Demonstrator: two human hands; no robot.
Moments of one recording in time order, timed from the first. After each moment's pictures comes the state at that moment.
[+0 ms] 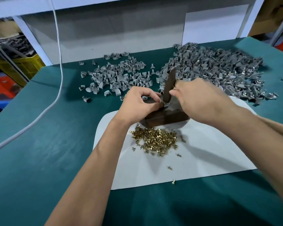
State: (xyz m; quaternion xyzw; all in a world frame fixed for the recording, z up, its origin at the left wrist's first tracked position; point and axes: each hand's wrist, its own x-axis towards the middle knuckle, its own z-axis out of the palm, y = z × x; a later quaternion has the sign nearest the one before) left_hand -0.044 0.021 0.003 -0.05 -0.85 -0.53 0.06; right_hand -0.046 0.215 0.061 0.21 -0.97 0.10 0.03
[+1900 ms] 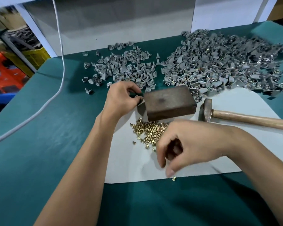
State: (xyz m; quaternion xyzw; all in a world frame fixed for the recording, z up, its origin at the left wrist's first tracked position) left_hand -0.055 -0.027 -0.021 0.01 -0.93 -0.32 0.16; right_hand -0.008 0.220 0.020 0.52 -0.75 0.28 -0.30
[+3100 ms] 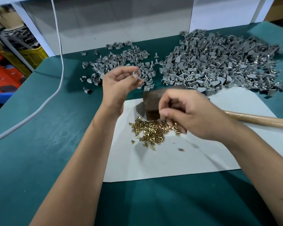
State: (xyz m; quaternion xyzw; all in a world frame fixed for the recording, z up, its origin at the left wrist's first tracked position) left_hand -0.048 -0.005 0.004 0.04 -0.65 -0.73 0.20; right_hand -0.021 0.223 0.022 0.36 -0.79 0.48 -0.11
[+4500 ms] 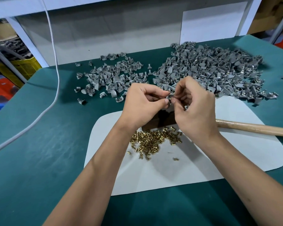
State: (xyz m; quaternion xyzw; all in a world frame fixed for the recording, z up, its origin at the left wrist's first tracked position) left_hand -0.036 0.054 0.014 -0.07 -0.77 -0.62 0.11; right_hand -0.041 0.215 0.002 0.22 -0.80 0.49 0.27
